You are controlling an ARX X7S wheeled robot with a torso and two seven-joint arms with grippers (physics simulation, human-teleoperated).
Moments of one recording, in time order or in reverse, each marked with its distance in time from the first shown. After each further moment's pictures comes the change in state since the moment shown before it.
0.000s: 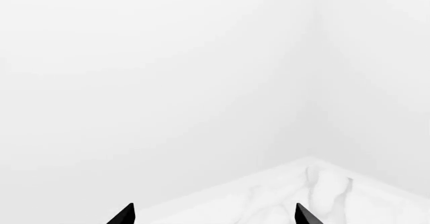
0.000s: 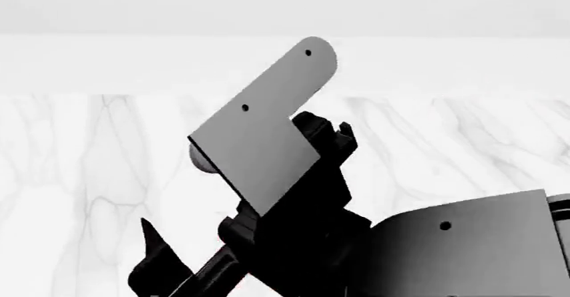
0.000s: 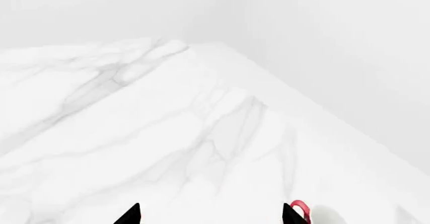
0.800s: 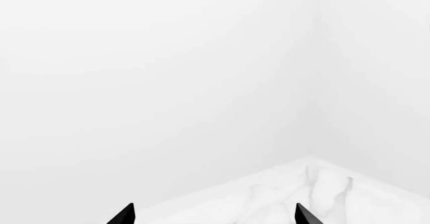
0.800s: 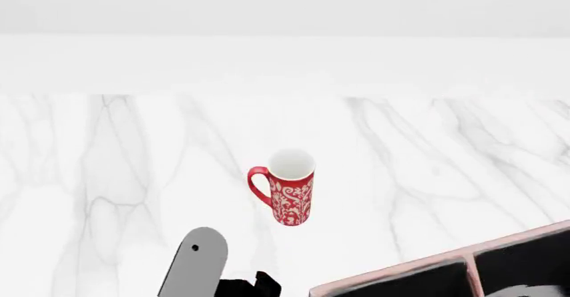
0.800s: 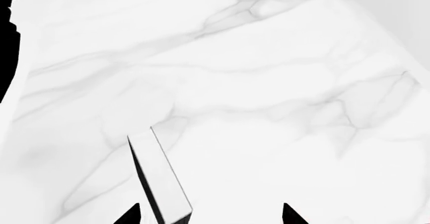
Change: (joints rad) left arm 0.007 0.004 0.002 -0.006 -0.002 0.011 -0.002; right arm -0.094 0.102 -0.187 -0.218 0.168 -0.011 -0.214
